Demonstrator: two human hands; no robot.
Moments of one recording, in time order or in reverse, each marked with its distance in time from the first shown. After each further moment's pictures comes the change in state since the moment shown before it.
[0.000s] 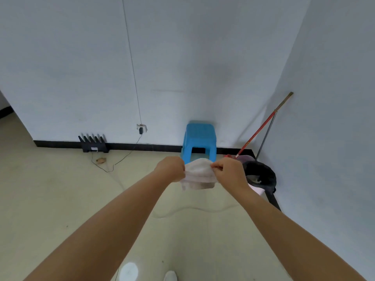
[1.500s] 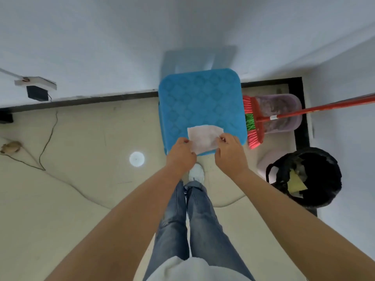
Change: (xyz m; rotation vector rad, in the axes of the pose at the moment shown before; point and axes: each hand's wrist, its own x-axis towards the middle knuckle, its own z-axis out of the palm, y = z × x) left_hand 0.942 -0.065 0.141 -0.284 -0.630 -0.130; right_hand 0.807 0.362 0.358 -0.228 -0.477 0.289
